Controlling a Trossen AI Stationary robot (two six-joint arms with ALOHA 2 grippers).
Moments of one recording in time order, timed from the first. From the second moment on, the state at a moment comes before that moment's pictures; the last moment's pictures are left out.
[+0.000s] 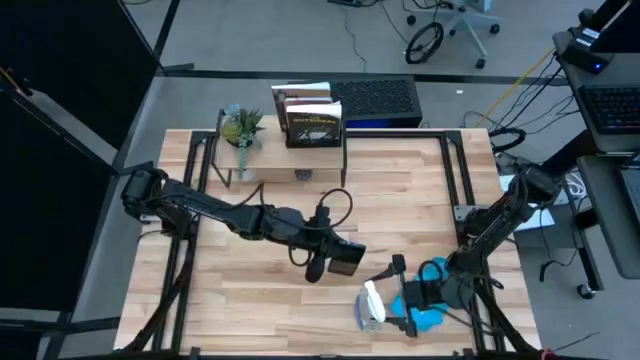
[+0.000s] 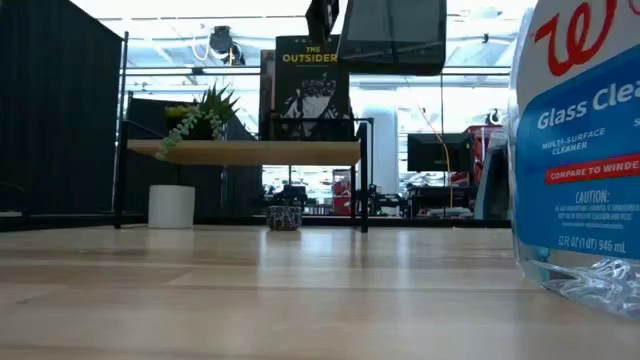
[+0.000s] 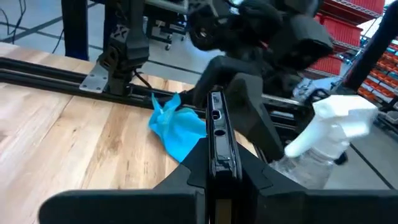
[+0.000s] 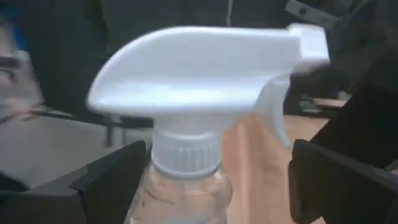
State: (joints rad) left arm -0.21 1.65 1.12 0.33 0.01 -0.30; right arm 0.86 1.48 0.68 0.70 0.76 0.02
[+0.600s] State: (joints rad) left arm -0.20 1.65 1.12 0.33 0.01 -0.30; right arm 0.81 1.45 0.69 0.64 0.64 0.03
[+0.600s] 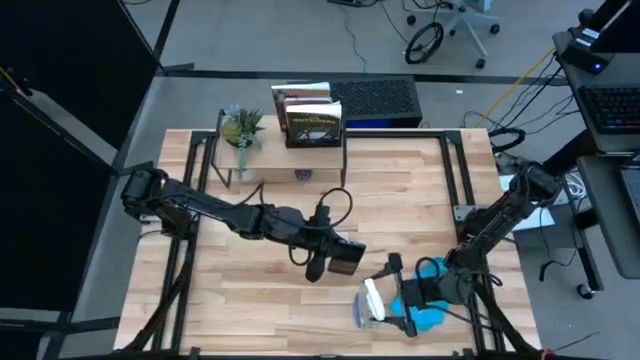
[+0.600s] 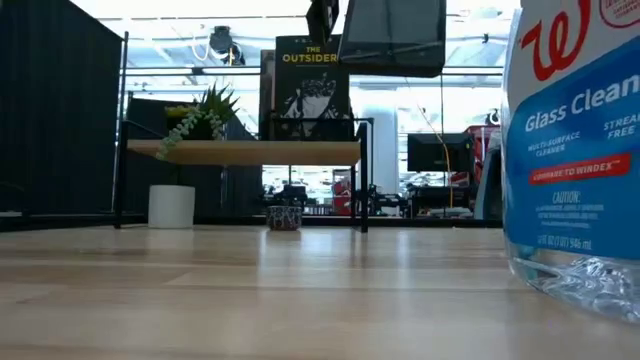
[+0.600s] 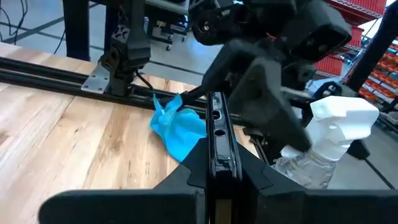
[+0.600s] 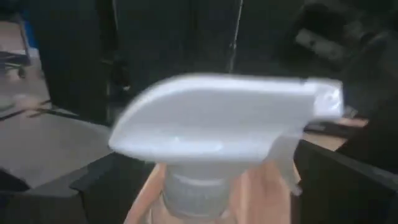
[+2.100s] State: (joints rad) left arm -0.33 1.57 1.13 0.39 -0.47 -0.10; right arm 0.76 1.45 0.69 0.65 0.52 -0.01
